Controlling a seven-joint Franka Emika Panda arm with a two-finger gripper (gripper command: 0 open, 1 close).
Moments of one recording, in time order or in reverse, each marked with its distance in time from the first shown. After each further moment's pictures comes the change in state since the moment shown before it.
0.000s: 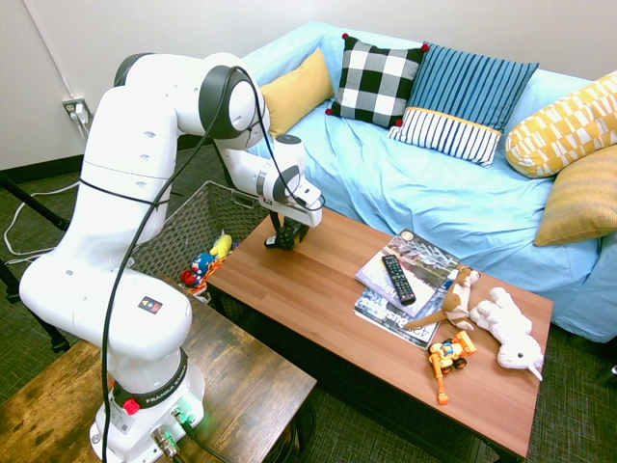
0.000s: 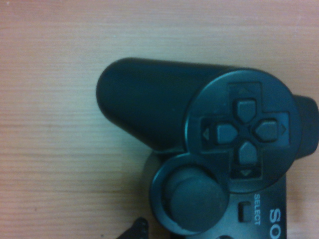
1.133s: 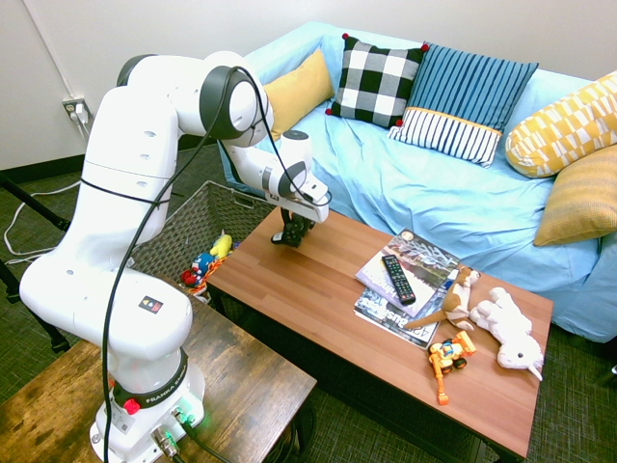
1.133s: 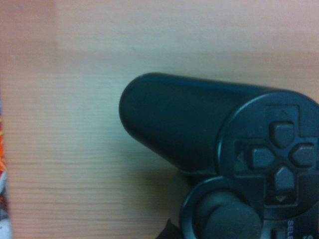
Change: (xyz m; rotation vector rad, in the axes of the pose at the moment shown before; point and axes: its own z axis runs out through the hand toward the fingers) arm 0.014 -0.012 -0.032 0.025 0.018 -0.006
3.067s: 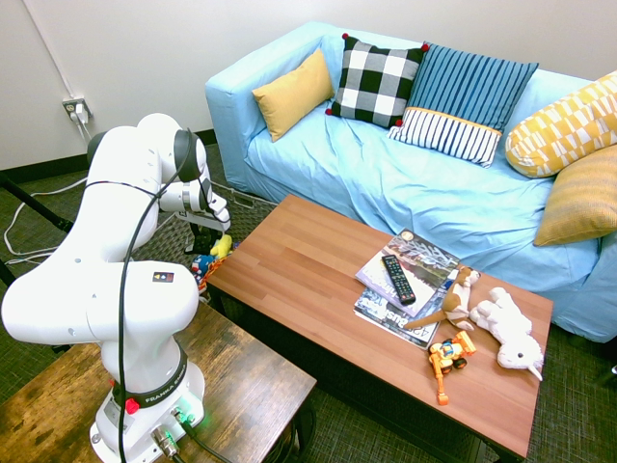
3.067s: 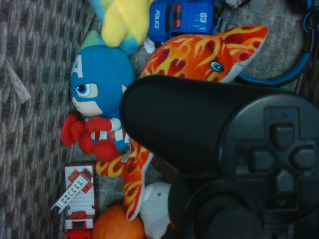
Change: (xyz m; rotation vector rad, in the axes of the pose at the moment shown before) arm -0.294 -0.190 0.192 -0.080 -0.080 -0.182
